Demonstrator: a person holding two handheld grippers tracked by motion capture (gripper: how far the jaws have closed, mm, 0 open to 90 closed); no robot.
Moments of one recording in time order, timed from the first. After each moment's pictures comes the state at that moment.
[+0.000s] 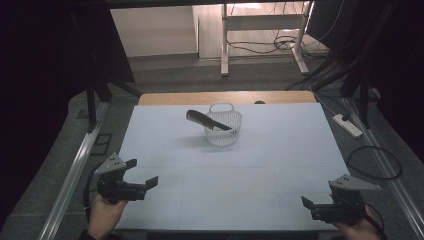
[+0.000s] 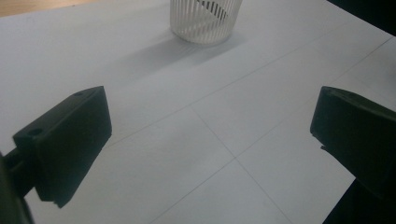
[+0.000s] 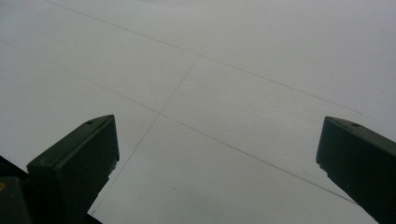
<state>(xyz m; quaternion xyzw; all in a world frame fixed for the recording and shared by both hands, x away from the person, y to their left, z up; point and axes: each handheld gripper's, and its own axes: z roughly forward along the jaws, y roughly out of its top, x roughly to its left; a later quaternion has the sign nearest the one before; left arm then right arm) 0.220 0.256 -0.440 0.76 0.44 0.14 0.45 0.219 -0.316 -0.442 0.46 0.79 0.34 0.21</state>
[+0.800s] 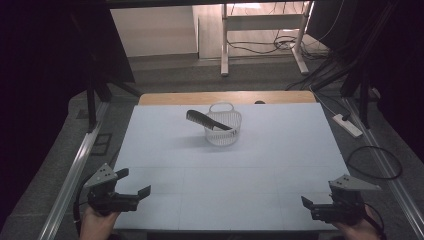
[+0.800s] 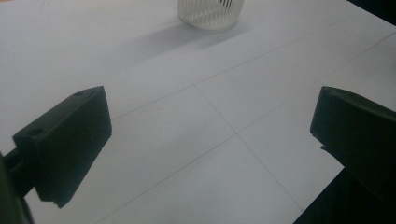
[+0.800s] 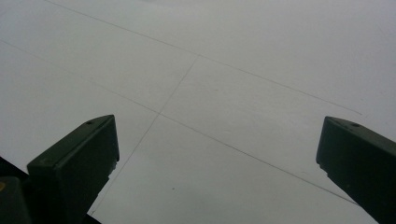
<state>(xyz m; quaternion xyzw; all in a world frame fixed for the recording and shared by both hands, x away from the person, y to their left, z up) 0.193 0.268 -0.446 0.76 0.46 0.15 0.44 0.219 -0.316 -0.442 0.46 0.79 0.34 0.21</state>
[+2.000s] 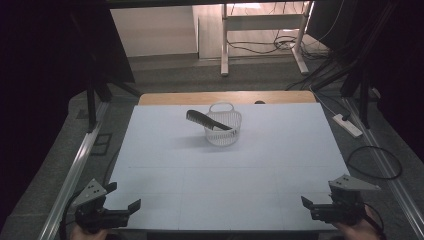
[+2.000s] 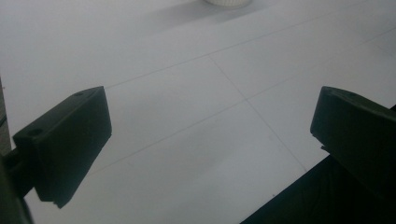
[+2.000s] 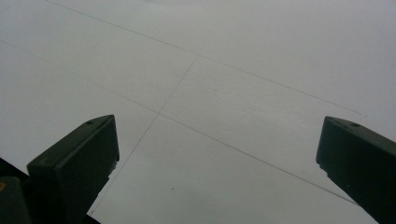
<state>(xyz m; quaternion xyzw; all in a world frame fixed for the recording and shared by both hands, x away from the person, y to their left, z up) 0.157 0.282 -0.456 0.75 0.48 0.17 0.41 0.219 -0.315 -0.442 0.46 0.79 0.34 0.21</state>
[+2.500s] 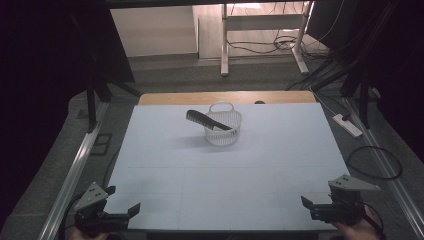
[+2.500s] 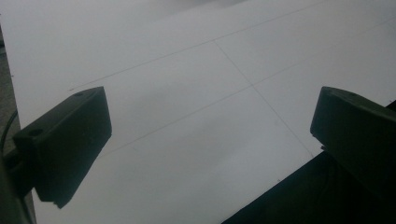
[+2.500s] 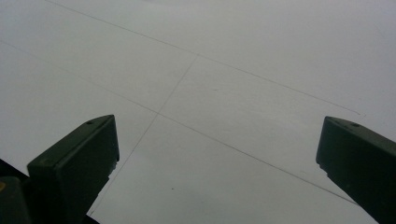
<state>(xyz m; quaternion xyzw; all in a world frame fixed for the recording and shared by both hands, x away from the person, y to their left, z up) 0.153 0.278 -0.457 0.77 0.49 0.17 0.39 0.219 -0.315 -0.442 0.46 0.79 0.34 0.21</state>
